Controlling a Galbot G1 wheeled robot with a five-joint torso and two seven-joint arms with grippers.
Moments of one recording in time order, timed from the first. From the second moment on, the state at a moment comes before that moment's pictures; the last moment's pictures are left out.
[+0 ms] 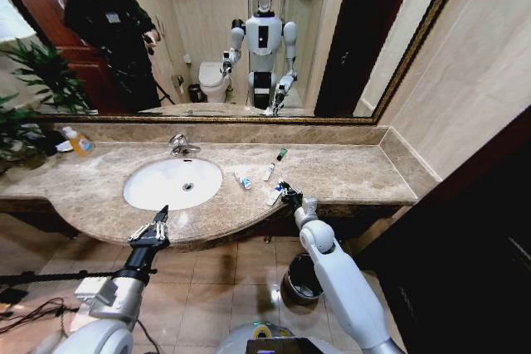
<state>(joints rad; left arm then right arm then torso) 1.83 -1.36 -0.81 -2.47 -0.37 0.17 0.05 -1.00 1.39 0.24 1.68 0.27 -0.28 0.09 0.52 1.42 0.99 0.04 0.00</state>
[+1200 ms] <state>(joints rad) 1.83 -1.36 -0.81 -2.47 -0.37 0.17 0.05 -1.30 1.38 0.20 1.96 0.20 -0.28 0.17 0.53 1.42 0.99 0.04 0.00</state>
